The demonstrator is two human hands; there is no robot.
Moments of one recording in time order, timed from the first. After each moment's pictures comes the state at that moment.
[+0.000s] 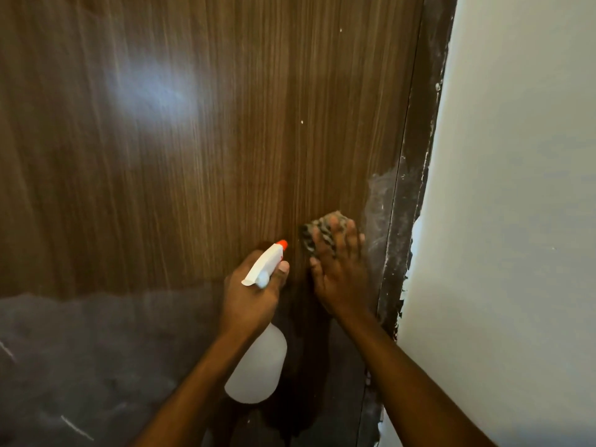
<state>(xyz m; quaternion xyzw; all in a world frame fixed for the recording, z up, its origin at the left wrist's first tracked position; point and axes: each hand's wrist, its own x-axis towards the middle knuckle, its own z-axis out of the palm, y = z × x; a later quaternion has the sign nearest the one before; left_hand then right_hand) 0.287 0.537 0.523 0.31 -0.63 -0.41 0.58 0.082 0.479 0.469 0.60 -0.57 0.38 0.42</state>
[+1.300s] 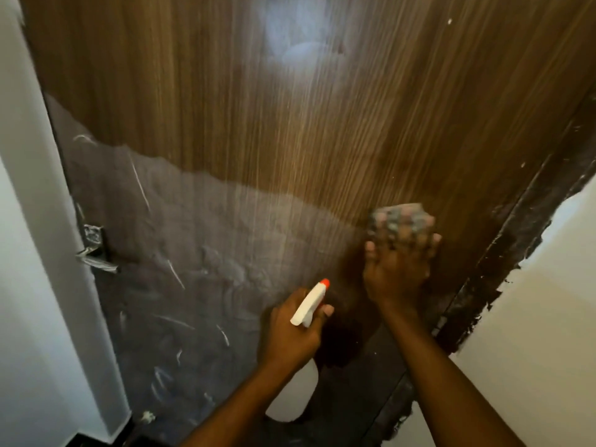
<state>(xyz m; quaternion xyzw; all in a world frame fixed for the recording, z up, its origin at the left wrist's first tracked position) 0.284 0.585 0.352 0.48 -0.60 -0.28 0.57 0.102 0.472 0.394 0.64 -0.53 0.42 0.37</state>
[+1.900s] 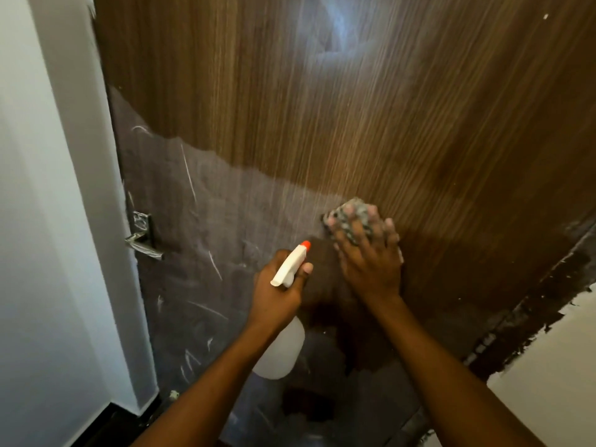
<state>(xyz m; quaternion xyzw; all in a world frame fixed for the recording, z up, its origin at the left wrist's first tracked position) 0.372 0.569 0.381 0.49 -0.53 -0.23 0.65 0.196 0.446 0.382 0.75 -0.36 0.30 0.46</state>
